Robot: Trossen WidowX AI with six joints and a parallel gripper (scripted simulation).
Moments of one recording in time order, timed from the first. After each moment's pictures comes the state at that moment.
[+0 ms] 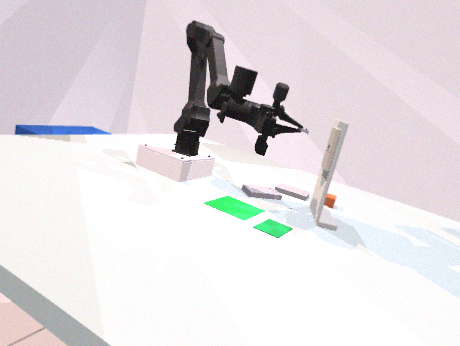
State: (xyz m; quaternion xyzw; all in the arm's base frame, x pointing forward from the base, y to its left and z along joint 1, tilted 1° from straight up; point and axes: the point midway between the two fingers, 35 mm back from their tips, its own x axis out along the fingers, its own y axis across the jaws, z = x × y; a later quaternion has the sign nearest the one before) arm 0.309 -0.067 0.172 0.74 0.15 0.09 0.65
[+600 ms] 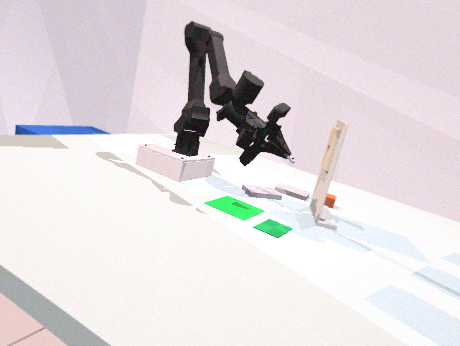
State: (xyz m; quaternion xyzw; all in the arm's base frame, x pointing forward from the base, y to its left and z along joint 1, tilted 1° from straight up) arm 0.306 -0.112 0.114 0.78 0.13 -0.16 0.59
